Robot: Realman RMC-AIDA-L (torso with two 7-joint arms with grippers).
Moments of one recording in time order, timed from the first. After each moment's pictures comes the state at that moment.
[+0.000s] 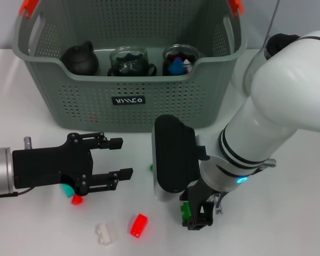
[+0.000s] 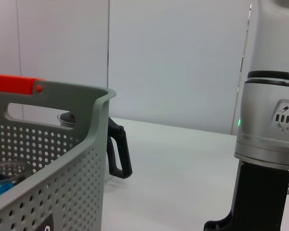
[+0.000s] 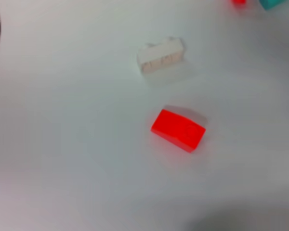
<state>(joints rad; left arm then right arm) -0.44 -2.16 0.50 0.80 2.17 1.76 -1.13 0.86 2.12 -2.03 -1.06 -2.39 -1.29 2.30</state>
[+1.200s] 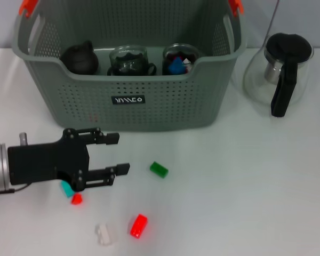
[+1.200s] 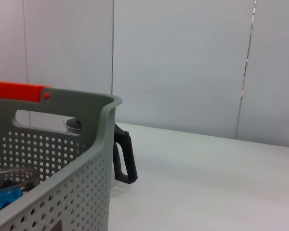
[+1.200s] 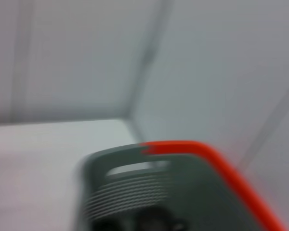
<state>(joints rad) -0.44 -2.15 0.48 0.80 2.17 1.77 -1.13 1.01 2.09 -0.99 -1.56 -2.40 -1.57 2.28</state>
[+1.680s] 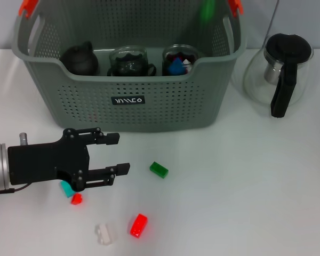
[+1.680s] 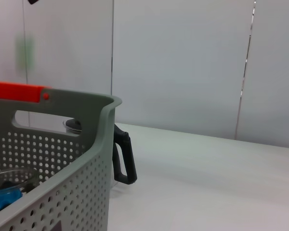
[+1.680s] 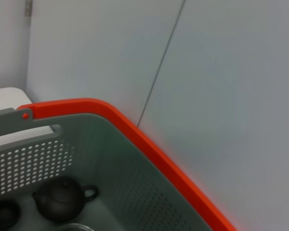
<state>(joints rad) -0.45 -2.15 0.48 0.80 2.17 1.77 -1.13 1.07 2.06 -1.00 -1.28 -2.61 -1.30 2.30</state>
